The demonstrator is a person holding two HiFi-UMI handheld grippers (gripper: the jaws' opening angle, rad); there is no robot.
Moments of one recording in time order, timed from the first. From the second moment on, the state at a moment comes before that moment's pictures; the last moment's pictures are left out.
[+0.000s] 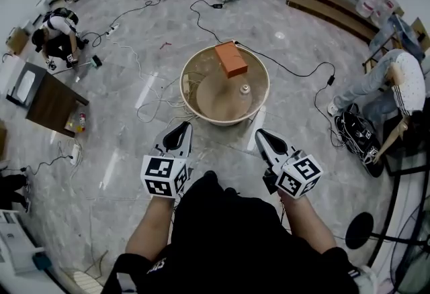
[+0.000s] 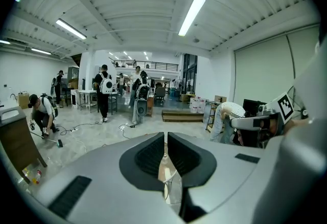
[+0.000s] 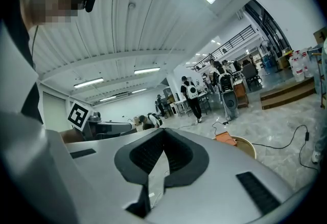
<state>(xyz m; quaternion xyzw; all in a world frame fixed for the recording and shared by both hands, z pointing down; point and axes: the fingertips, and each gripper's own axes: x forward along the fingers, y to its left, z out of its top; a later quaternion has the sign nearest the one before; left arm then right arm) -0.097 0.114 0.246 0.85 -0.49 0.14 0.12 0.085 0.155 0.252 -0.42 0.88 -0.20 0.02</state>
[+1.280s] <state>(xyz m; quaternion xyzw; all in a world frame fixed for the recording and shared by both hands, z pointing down) -0.062 -0.254 0.322 0.88 -0.42 0.15 0.17 0.079 -0.194 0.318 -0.44 0.86 -0.27 -0.08</state>
